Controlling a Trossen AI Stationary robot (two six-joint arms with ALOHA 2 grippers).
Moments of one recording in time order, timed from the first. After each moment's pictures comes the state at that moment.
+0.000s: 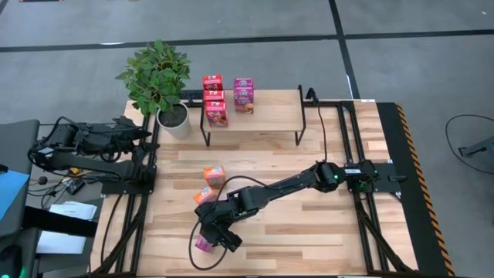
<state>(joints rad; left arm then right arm) -0.06 0.39 0.99 -1.18 -0.48 -0.60 0.31 2.49 2.35 -0.59 -0.28 -0.41</state>
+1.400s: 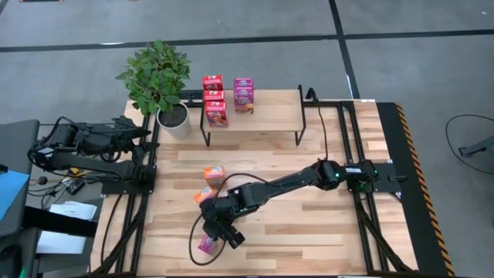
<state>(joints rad) -0.06 0.39 0.99 -1.18 -0.51 -0.56 0.29 2.46 2.35 -0.70 -0.29 -0.31</state>
